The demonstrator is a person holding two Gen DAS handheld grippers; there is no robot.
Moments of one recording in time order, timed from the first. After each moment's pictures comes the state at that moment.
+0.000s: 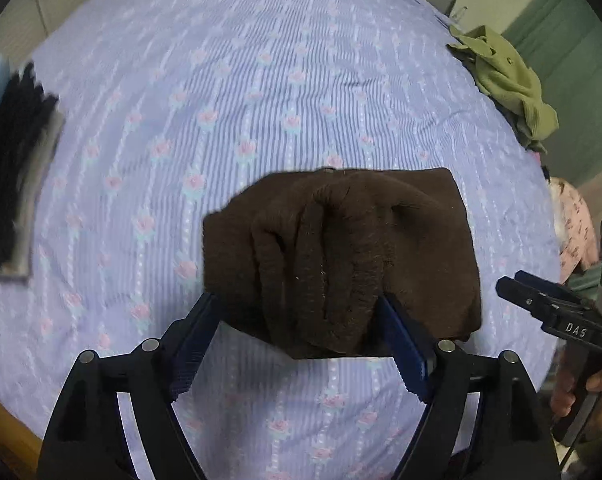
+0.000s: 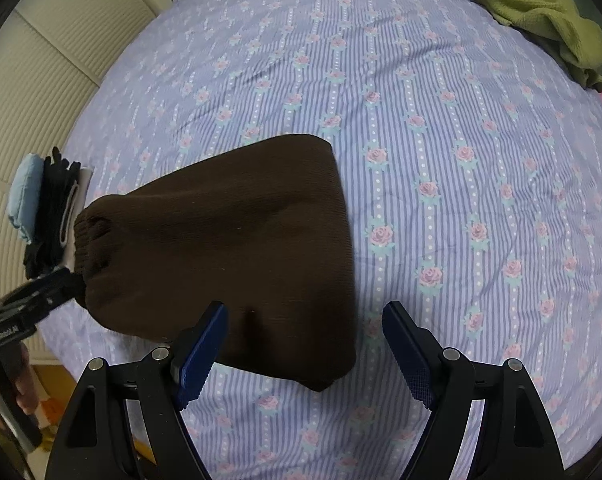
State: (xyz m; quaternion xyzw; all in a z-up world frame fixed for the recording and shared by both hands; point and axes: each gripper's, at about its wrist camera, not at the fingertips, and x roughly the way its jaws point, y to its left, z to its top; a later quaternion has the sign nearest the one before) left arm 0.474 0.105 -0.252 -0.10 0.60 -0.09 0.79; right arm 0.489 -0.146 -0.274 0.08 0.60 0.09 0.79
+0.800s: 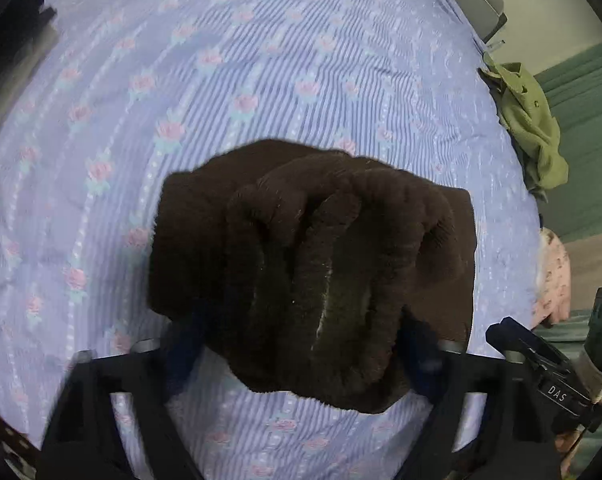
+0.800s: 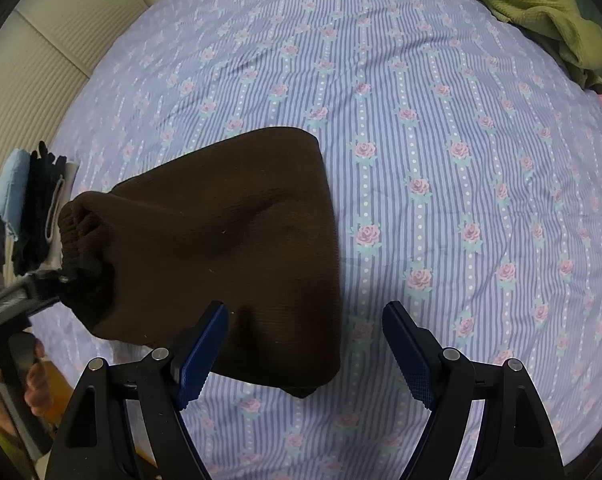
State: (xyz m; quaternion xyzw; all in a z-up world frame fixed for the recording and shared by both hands) left arm 0.492 0.100 -0.306 -0.22 0.63 -0.07 0.74; right arm 0.497 -0.153 -0.288 0.06 0.61 0.07 0.78
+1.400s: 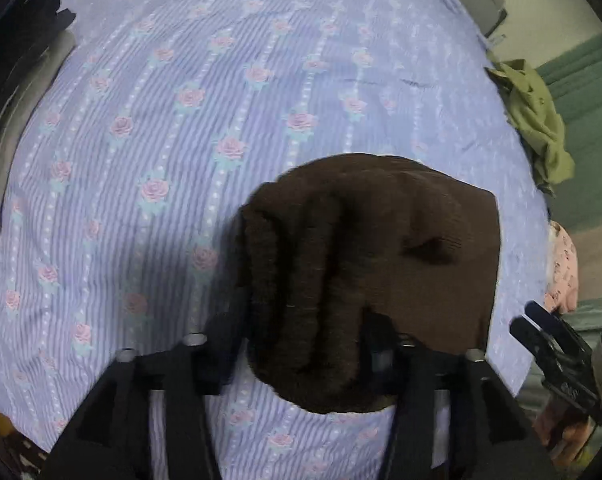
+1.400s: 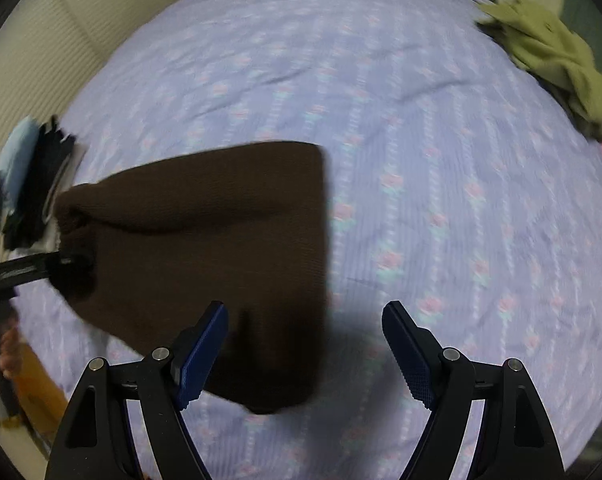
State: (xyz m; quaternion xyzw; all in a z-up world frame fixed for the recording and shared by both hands) left arm 0.496 0.151 -0.304 -0.18 0.63 -0.05 0.75; right arm 0.493 -0.109 -0.273 0.00 0.58 0.09 0.81
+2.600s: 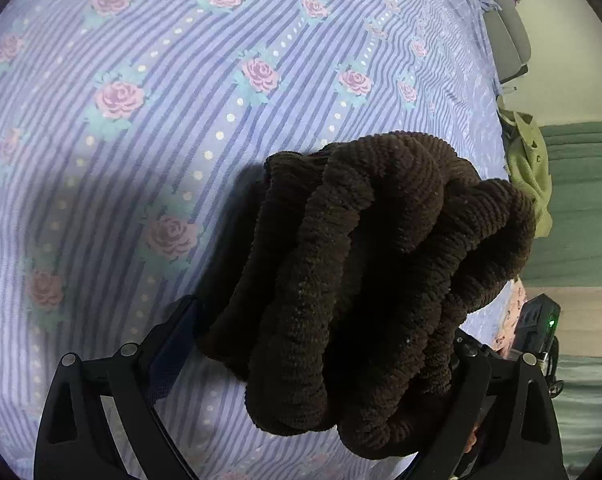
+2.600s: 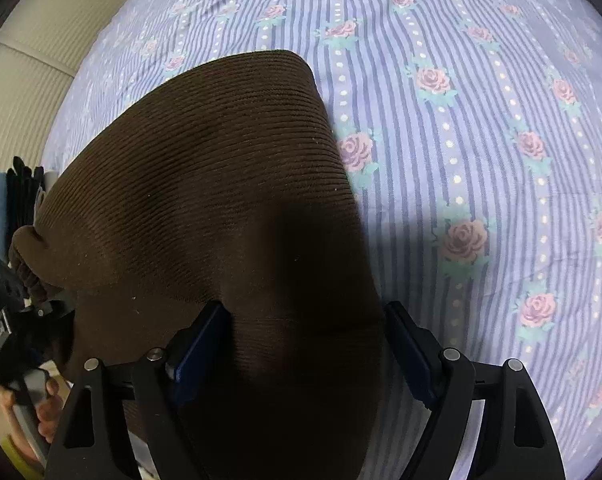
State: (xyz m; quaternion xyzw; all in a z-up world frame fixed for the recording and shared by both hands) left arm 0.491 0.156 -0.386 -0.34 0.63 -0.08 0.70; right arm 0.540 -0.121 -0.397 0.13 0.65 0.09 0.74
